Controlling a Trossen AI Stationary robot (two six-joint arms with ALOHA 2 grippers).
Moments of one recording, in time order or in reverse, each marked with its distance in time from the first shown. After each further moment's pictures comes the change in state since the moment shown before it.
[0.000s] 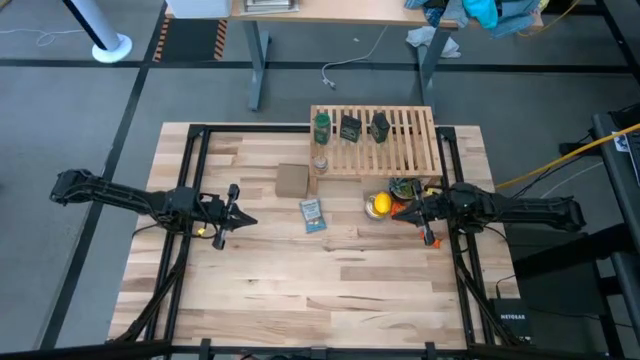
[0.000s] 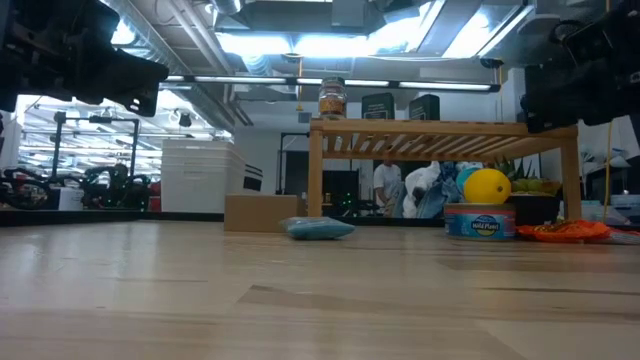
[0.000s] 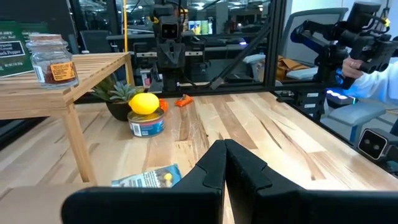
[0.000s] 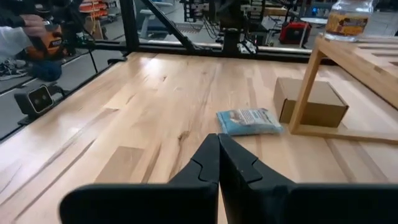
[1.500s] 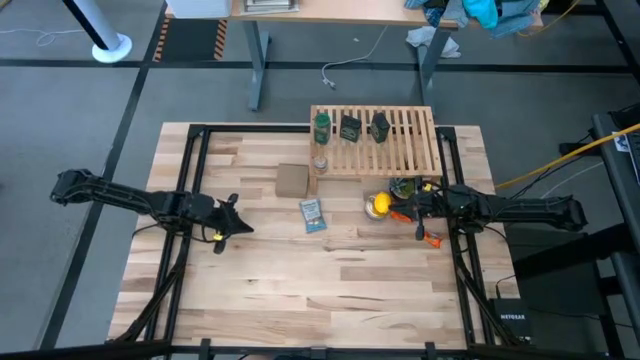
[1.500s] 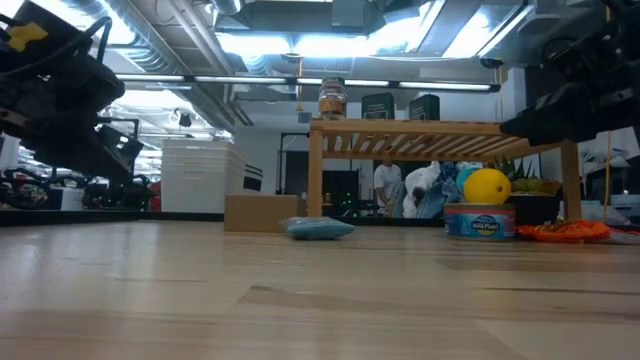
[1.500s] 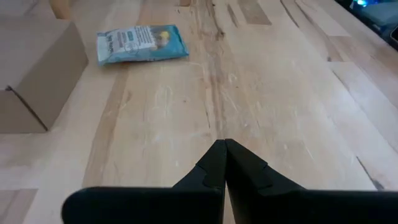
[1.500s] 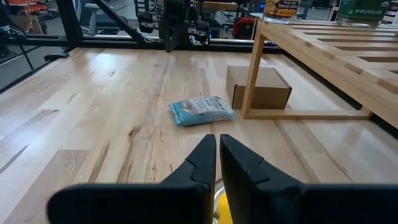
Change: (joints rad) left arm 0.000 -0.003 0.000 -0.459 -0.007 -0.105; right arm 0.000 0.028 -0.062 0.069 0.204 0.005
